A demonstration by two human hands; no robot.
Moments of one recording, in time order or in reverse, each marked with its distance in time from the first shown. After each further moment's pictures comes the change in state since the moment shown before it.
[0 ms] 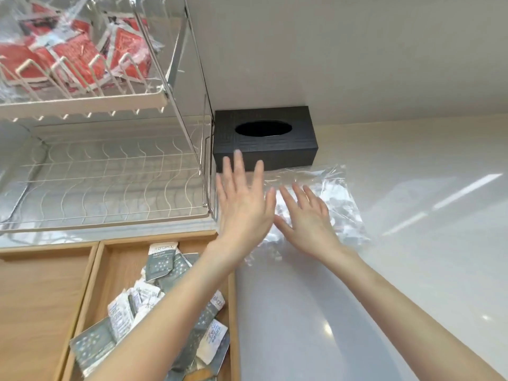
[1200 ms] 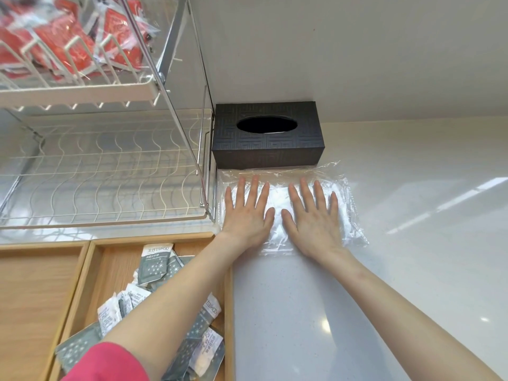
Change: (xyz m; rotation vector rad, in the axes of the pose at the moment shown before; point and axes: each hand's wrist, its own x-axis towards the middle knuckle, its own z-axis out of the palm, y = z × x) left_hand 0.029 -0.041 0.061 0.321 -0.351 0.077; right_hand 0.026 0.027 0.035 -0.259 0.110 0.084
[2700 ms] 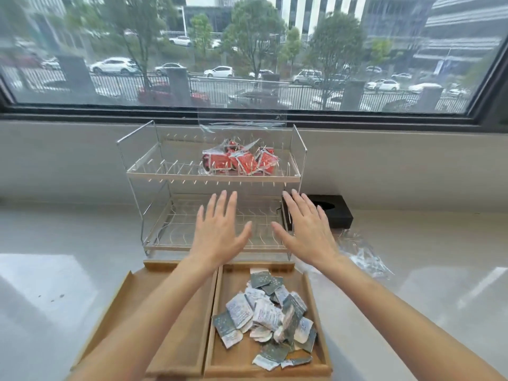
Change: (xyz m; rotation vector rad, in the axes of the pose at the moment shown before) left_hand -0.249 -0.147 -0.162 -0.074 0.612 -0.040; right_hand -0.140 -0.215 -0.168 0.187 0.383 -0.255
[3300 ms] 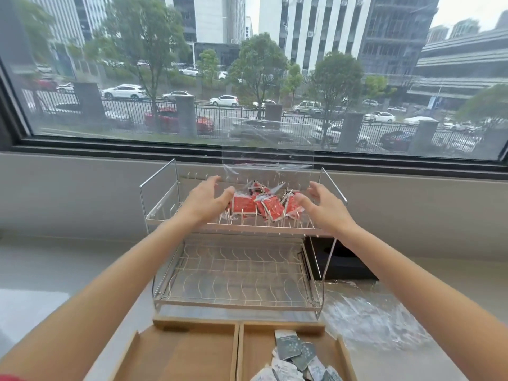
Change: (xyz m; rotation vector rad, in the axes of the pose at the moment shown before) left_hand 0.128 -0.086 -0.087 -0.439 0.027 -0.118; right_hand 0.136 -0.039 -0.044 0.478 0.020 0.194
